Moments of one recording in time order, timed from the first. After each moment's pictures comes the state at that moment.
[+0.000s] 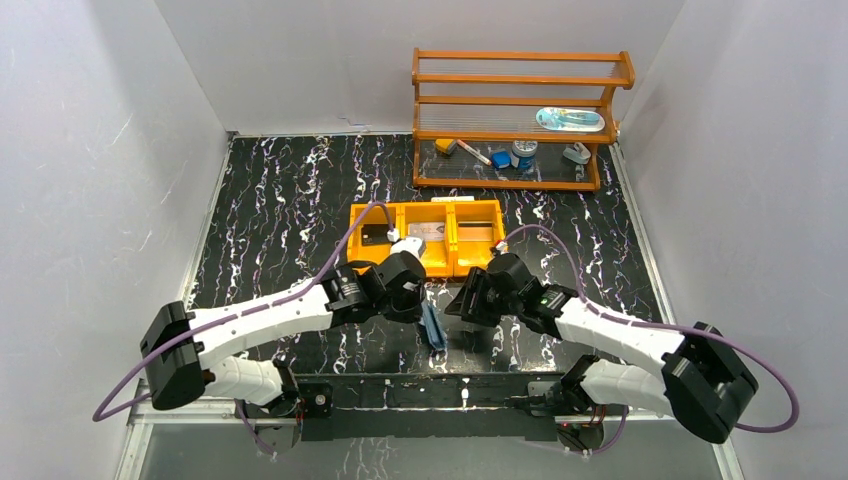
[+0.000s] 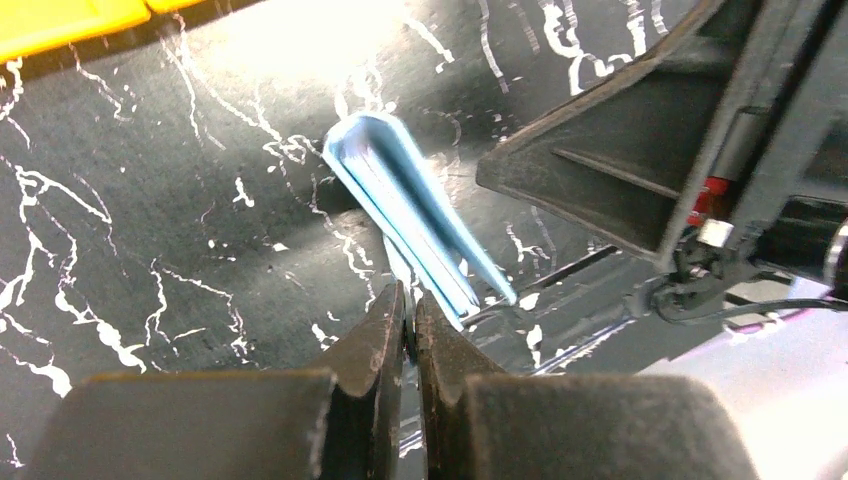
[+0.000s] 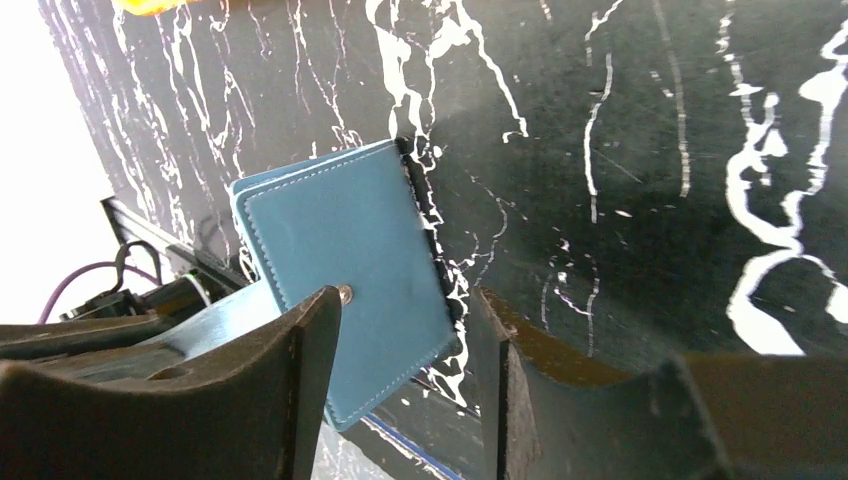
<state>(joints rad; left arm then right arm) -1.10 1.29 0.96 -0.62 -0.19 -0.79 0.82 1.12 0.48 -0.14 -0.15 1.06</state>
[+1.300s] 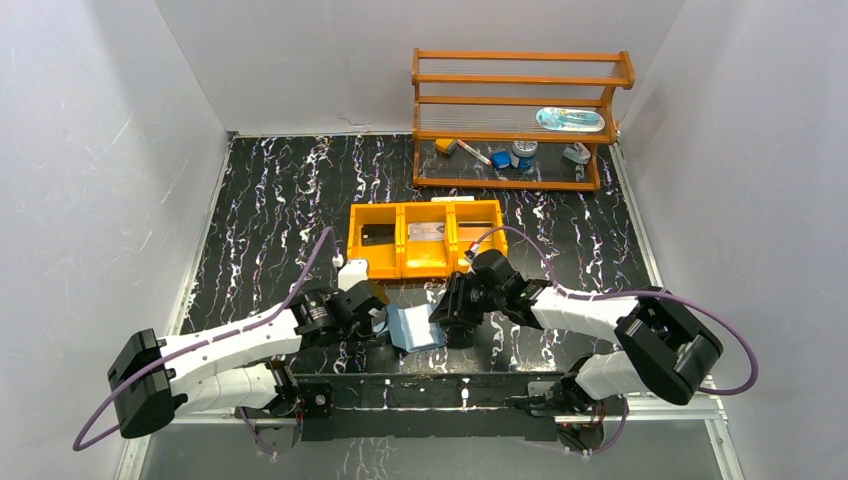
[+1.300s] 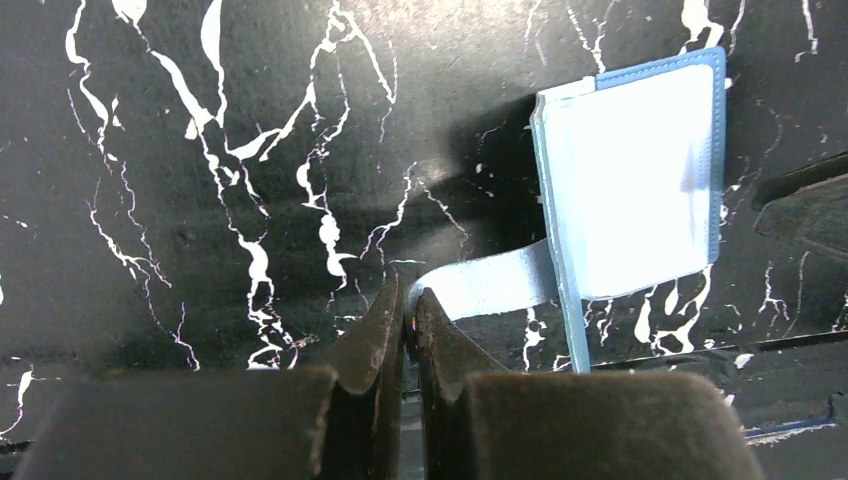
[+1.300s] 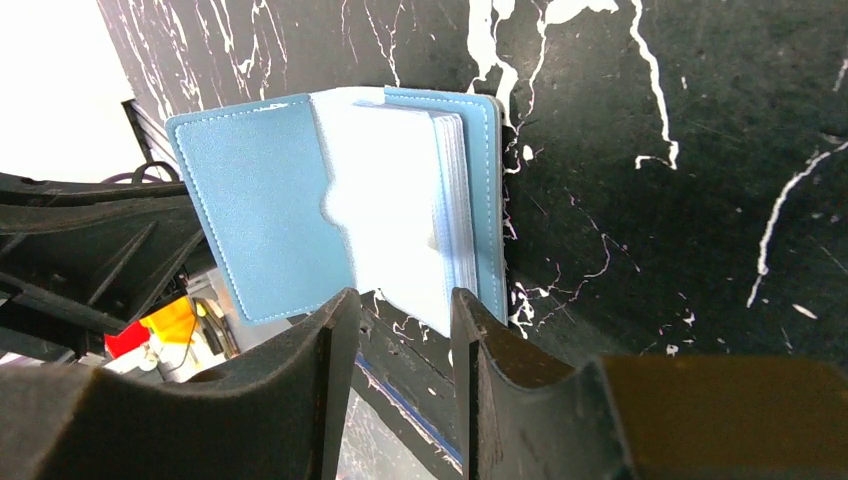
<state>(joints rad) -1.05 1.06 0.66 -0.74 -0.38 -0.96 0.82 1.34 0.51 0.05 -0.36 1.02</state>
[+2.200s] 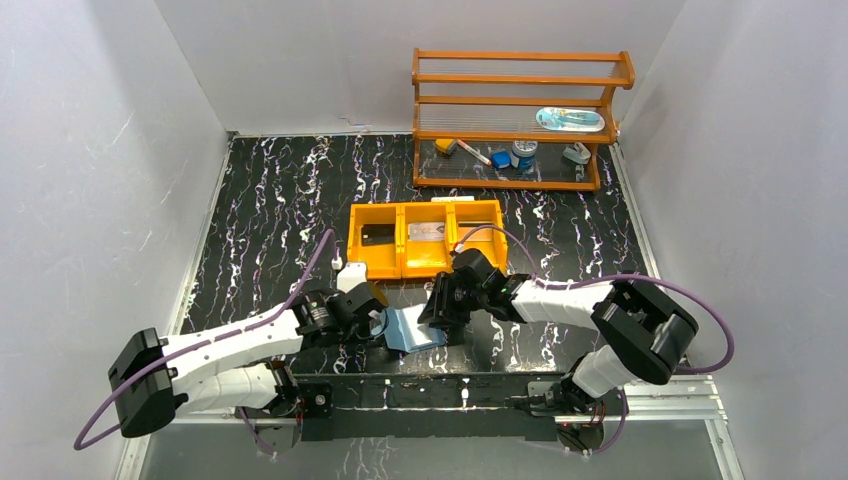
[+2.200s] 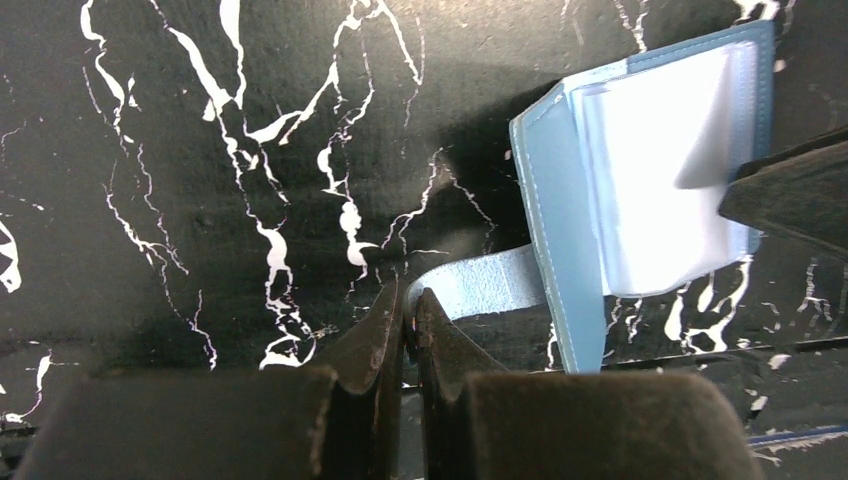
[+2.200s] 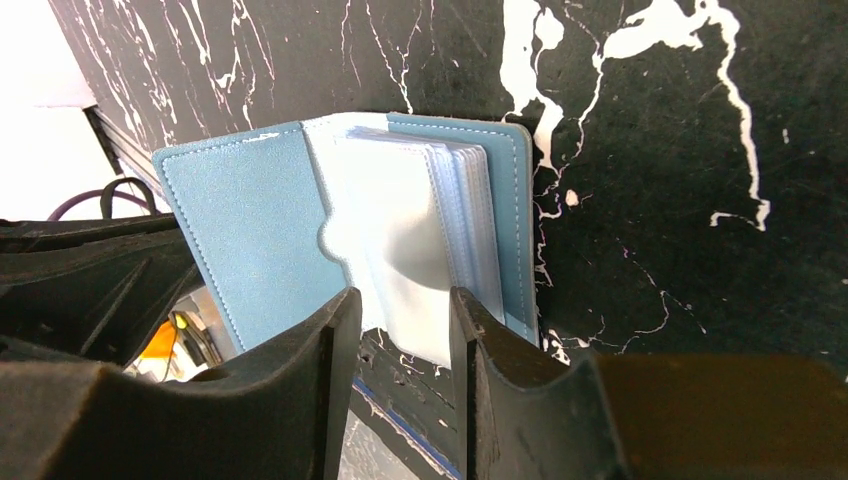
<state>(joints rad) -1.05 1.05 0.64 -0.77 -0.37 -0.96 0.89 1.47 0.61 0.04 -0.30 1.04</state>
